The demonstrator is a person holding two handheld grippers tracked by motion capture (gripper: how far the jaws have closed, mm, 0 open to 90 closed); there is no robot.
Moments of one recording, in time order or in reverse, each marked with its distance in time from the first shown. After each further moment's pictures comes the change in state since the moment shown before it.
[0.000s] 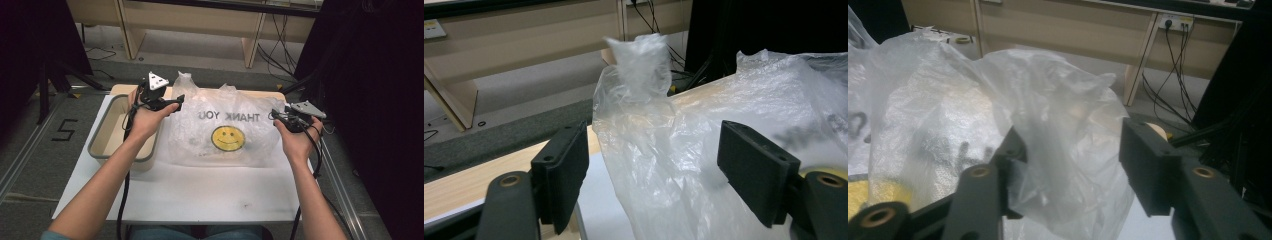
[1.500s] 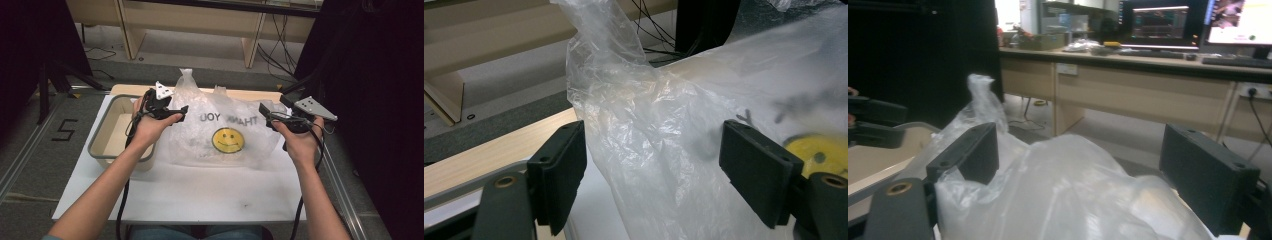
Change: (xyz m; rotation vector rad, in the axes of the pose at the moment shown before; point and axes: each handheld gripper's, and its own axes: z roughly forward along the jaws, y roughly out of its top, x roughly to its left) left arm -0.014 -0.018 0.005 0.064 -0.040 0.052; right arm 0.023 0.028 -0.032 -0.257 0.307 -0.005
